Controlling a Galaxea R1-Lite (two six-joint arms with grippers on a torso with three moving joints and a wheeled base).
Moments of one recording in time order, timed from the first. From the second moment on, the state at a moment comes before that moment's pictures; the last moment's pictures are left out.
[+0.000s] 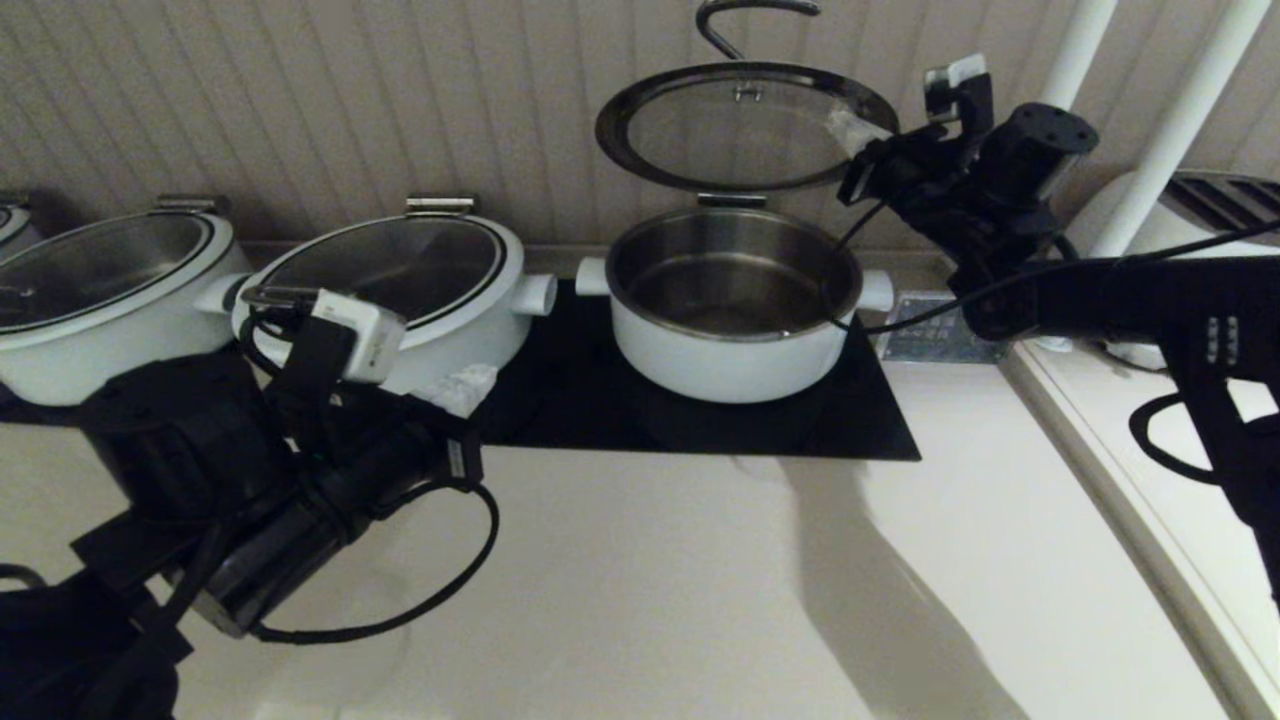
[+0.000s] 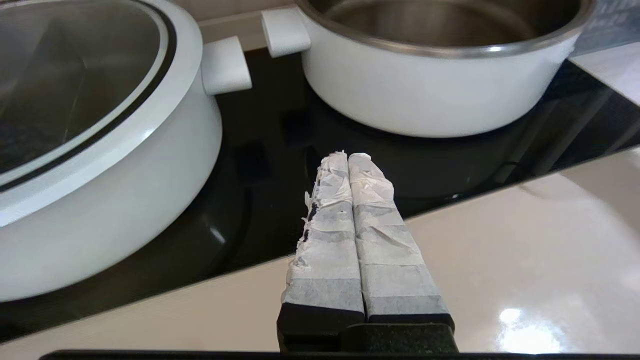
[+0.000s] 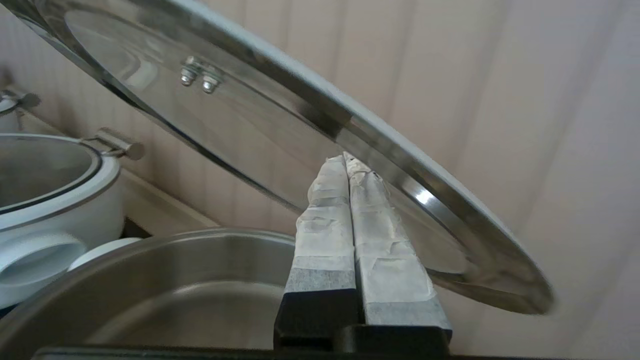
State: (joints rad) left arm -0.47 1.60 -0.44 -1.15 0.10 0.05; right arm 0.17 2.31 -1.95 -0.91 0.34 -0.05
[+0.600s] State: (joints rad) left arm -0.47 1.58 -0.44 -1.15 0.10 0.05; right arm 0.16 2.28 -1.95 -0.90 0.34 -0.04
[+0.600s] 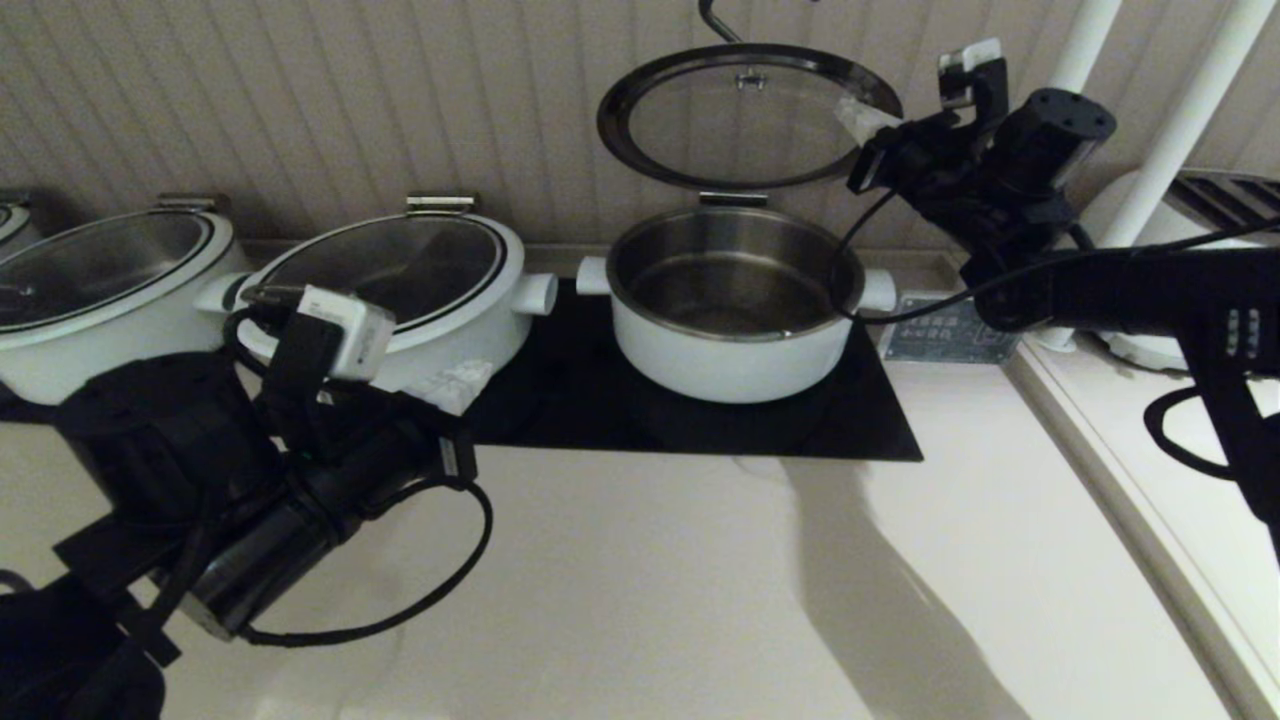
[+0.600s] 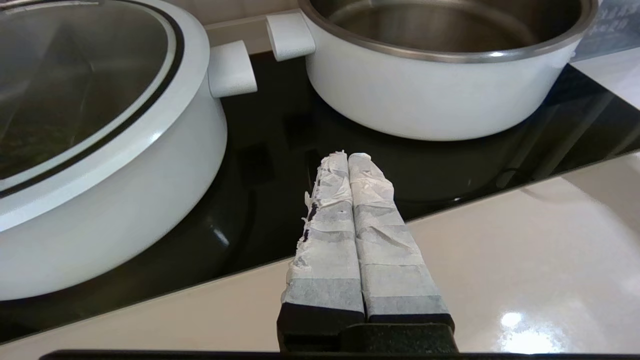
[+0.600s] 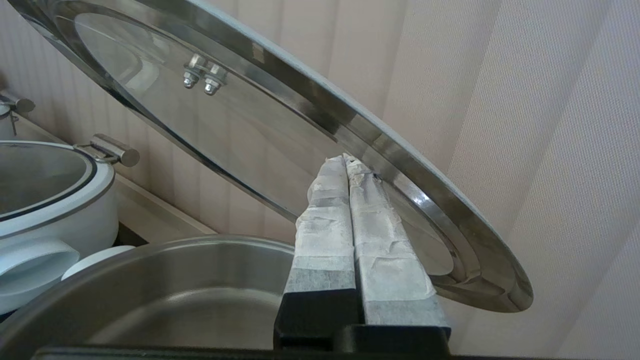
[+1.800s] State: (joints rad) left arm -0.44 1.50 -0.36 -1.15 0.10 0.05; right arm 0.16 2.24 -1.95 -0.91 0.34 -0.04
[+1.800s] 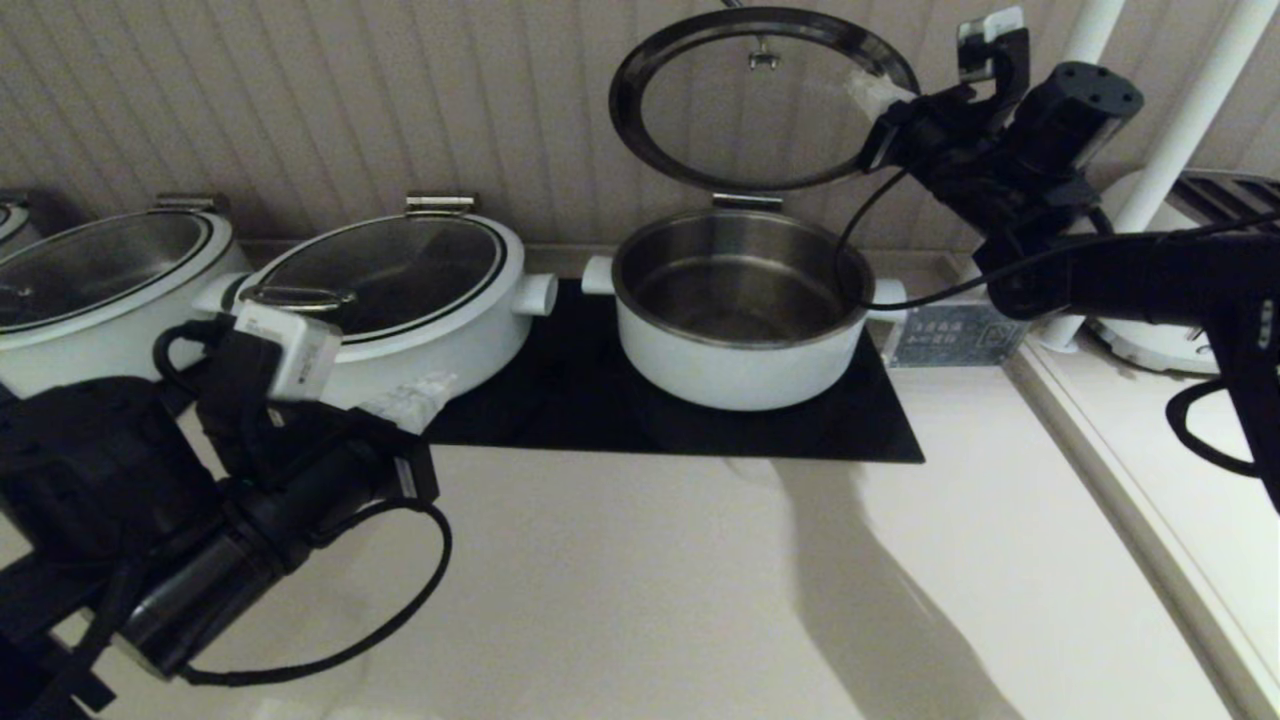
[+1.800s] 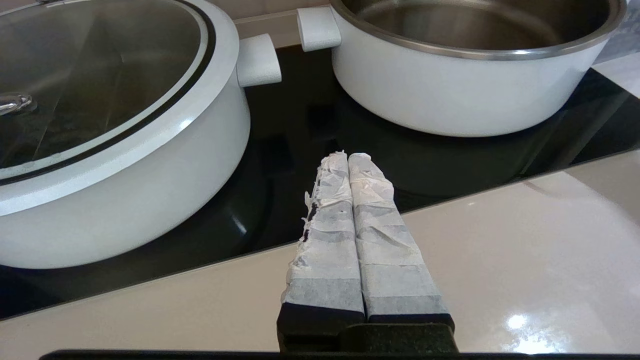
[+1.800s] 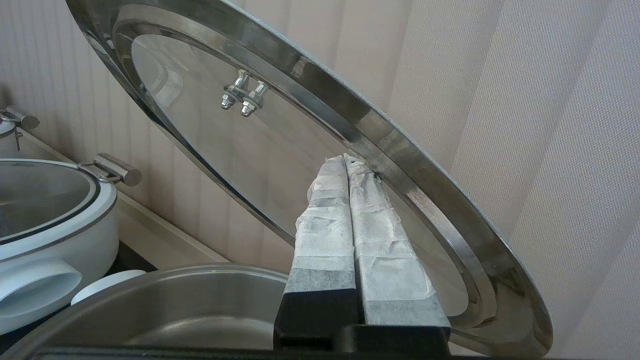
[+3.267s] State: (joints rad) left arm -0.44 1.50 -0.34 -1.14 0.10 0.05; right arm 0.16 2.21 -1.81 -0.96 0.34 -0.06
